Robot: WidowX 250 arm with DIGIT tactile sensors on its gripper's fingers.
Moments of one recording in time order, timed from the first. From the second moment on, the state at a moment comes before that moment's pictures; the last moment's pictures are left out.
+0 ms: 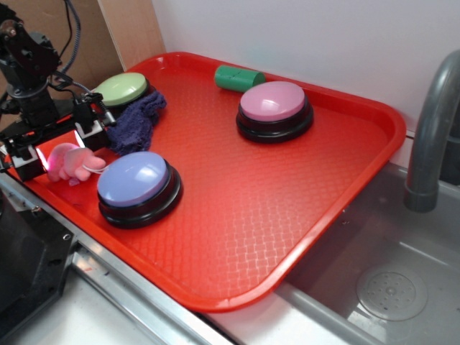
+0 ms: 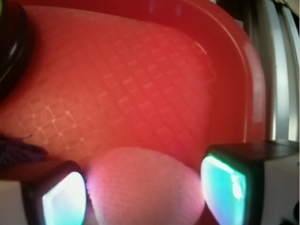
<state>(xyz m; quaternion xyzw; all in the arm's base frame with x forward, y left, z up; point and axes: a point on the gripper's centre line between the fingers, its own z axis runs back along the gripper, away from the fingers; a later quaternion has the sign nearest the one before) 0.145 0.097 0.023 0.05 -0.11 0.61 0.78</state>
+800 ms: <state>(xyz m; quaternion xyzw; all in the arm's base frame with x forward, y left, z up) 0.156 0.089 0.025 0.06 -0.10 0.54 0.83</state>
